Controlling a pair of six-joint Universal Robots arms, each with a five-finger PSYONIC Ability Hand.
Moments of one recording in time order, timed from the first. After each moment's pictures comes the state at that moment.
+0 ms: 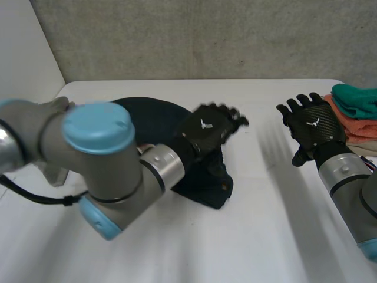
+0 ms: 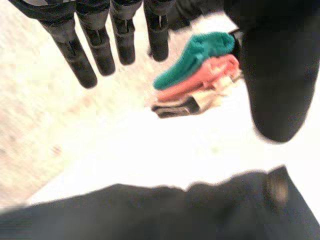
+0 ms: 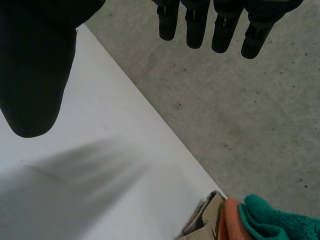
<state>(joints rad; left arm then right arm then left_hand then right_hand) 4.00 -2.13 -1.28 3.33 -1.26 3.36 1.82 -1.35 1.86 -0.47 1.41 2.60 0.35 0.35 0.35 0.34 0.16 0.23 0.21 0.21 0.22 0.05</state>
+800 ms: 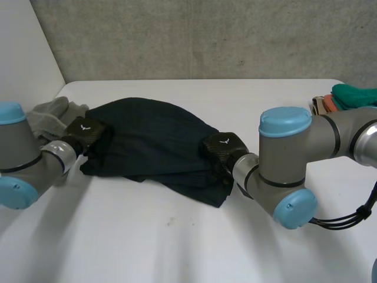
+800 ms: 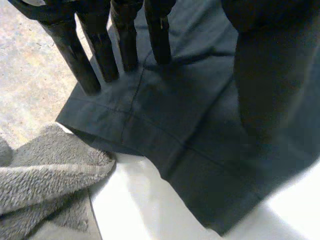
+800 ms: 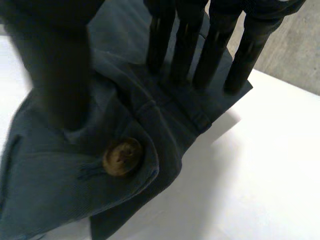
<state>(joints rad) 4.61 -2.21 -1.41 3.30 -1.25 3.66 2.17 -0.81 1.14 0.05 1.42 3.02 0.46 0.43 0.43 0.43 0.26 0.71 0.71 0.70 0.67 0.50</state>
